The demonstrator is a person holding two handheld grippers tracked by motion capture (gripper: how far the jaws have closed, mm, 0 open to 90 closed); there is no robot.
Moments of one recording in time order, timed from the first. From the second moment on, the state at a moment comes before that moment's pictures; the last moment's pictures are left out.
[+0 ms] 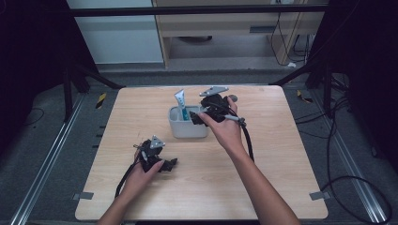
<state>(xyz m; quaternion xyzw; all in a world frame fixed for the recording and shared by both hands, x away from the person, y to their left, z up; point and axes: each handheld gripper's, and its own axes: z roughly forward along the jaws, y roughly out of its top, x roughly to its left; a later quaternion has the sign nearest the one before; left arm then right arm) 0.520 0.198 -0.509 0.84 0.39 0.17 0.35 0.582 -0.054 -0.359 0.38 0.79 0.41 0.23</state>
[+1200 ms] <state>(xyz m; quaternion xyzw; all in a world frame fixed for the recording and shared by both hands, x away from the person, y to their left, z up) 0.520 0.198 -0.509 0.84 0.39 0.17 0.35 0.563 -0.165 -0.398 0.45 0.78 0.36 0.24</state>
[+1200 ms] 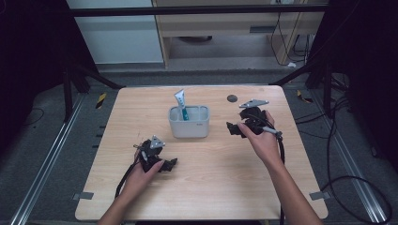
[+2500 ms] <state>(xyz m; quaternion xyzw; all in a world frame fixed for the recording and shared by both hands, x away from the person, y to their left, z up) 0.520 0.198 -0.509 0.84 0.39 0.17 0.35 0.547 -0.223 -0.483 0.52 0.77 0.30 0.21</state>
